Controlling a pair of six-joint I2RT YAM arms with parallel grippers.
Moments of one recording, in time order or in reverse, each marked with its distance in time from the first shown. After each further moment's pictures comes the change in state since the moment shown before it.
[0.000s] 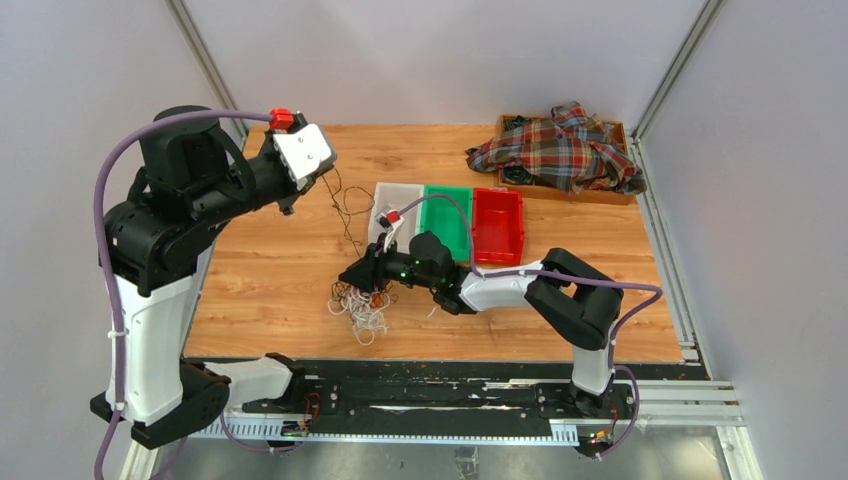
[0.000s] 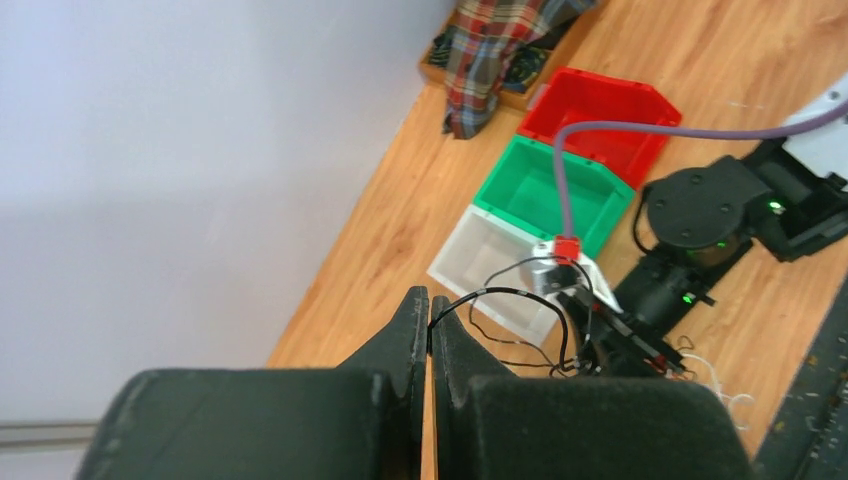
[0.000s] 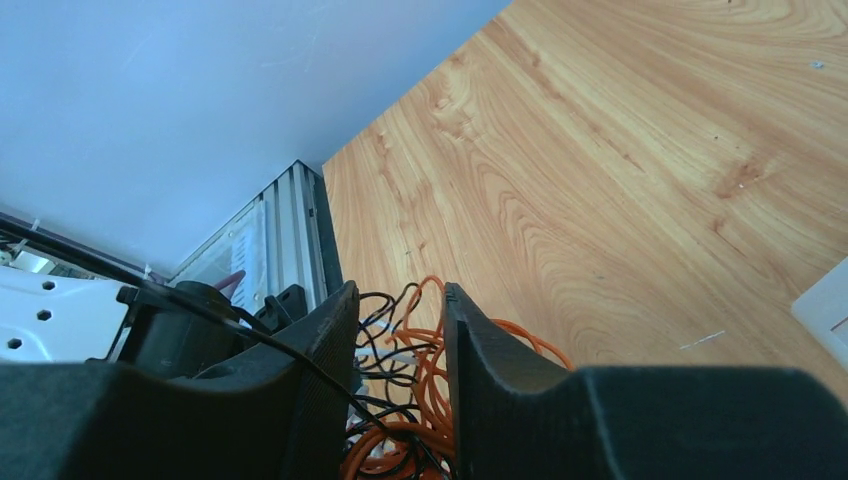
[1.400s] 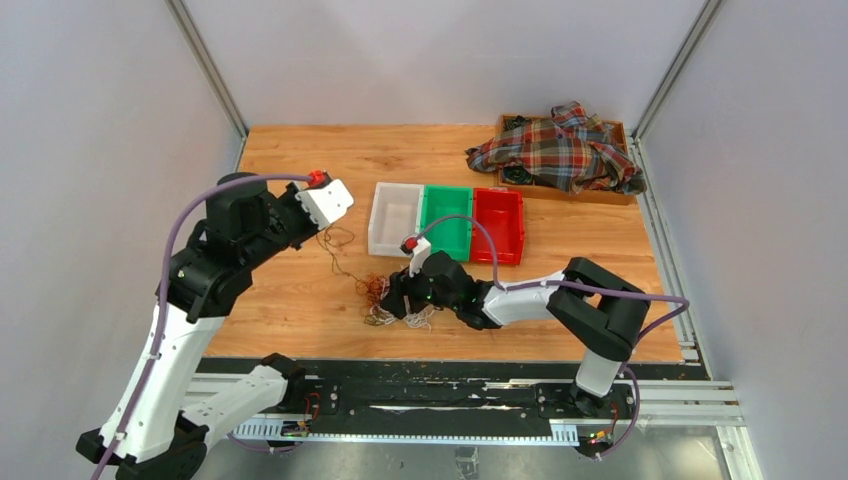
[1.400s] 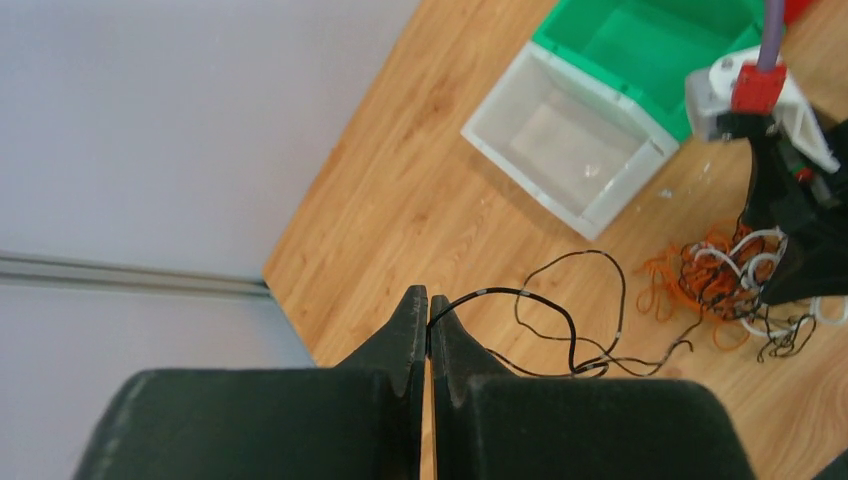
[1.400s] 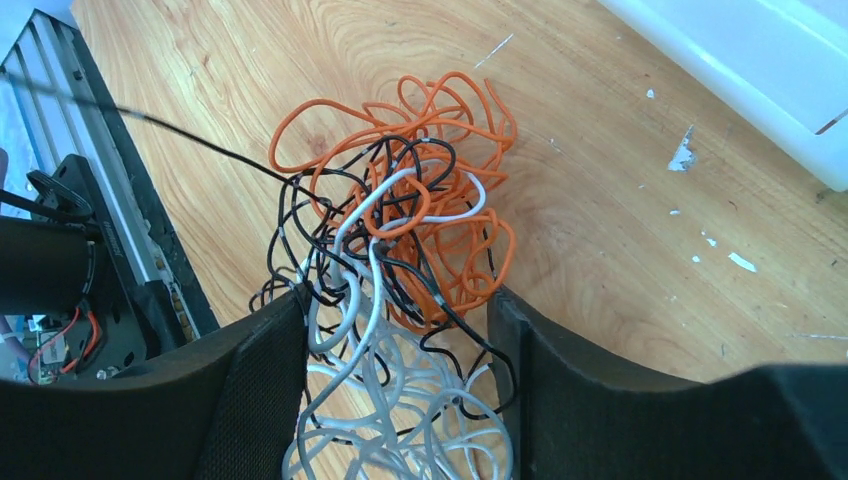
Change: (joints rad) left arm -0.004 -0.291 -0.671 0.305 -0.320 0.065; right arm -0.001 -0.130 -0.232 -0.264 0.186 -0.125
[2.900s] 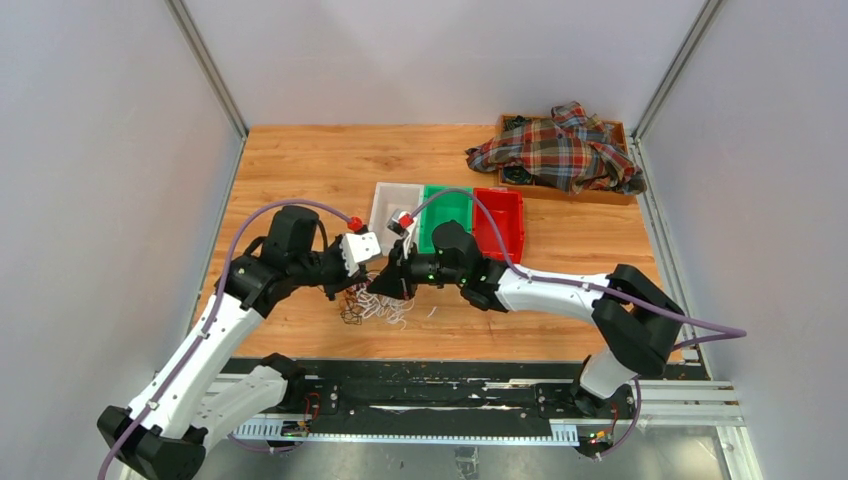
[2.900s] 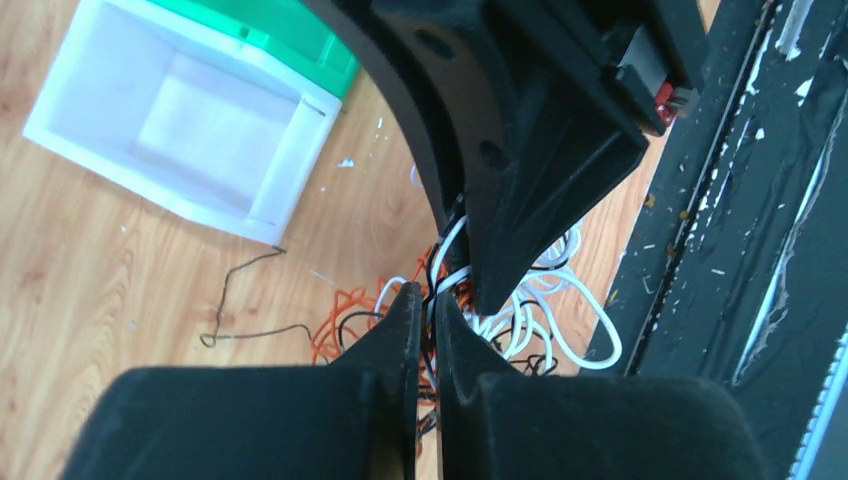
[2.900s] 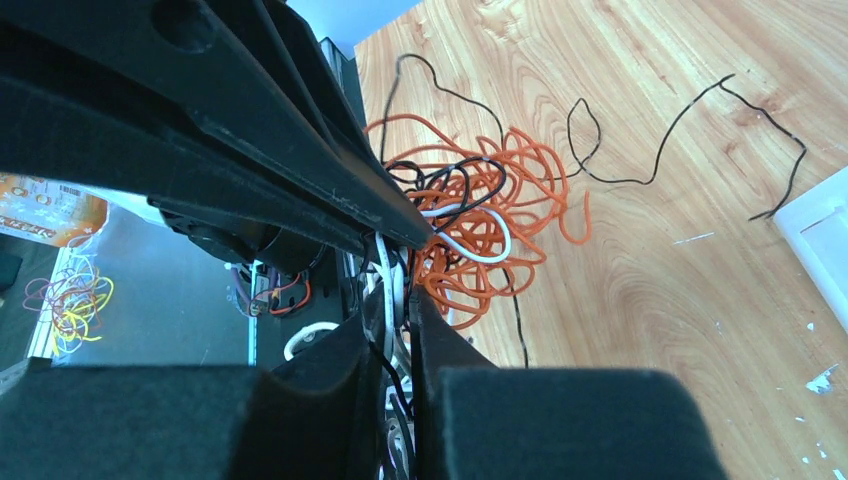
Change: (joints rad) left arm 0.000 -0.026 -0.464 0.045 0.439 -0.096; right arm -0.037 -0.167 0.150 -0.098 -0.400 -0.072
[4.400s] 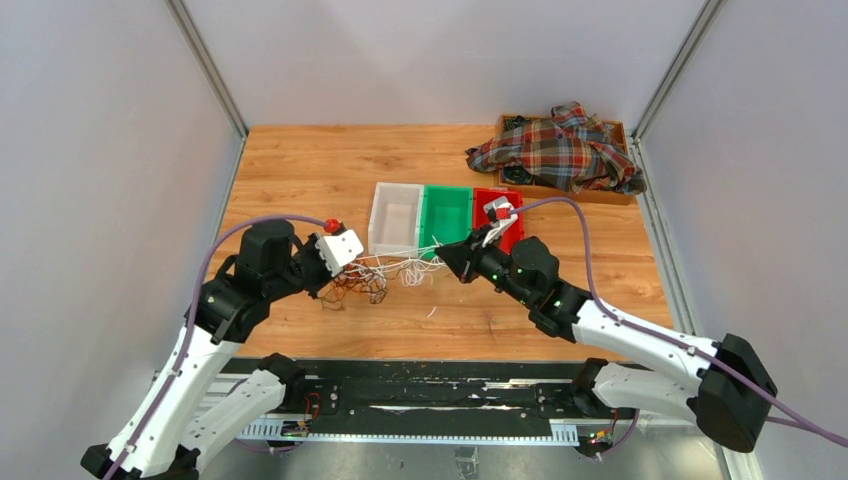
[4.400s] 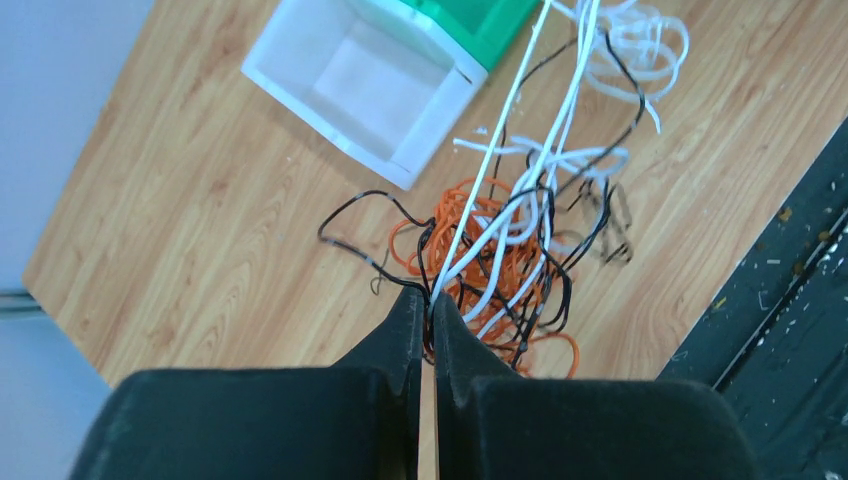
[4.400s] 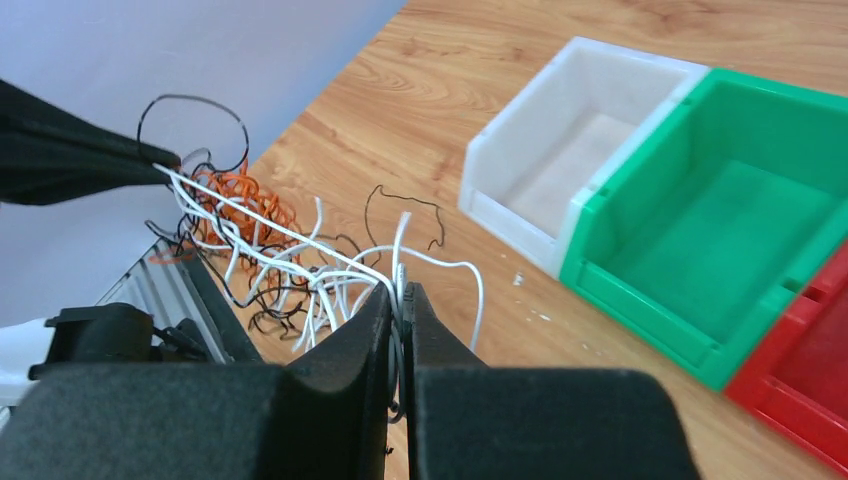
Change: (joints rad) left arm -0.014 -0.149 0.089 -0.041 -0.290 -0.039; right arm -0.099 -0.511 -0.311 -0.054 0.532 0.053
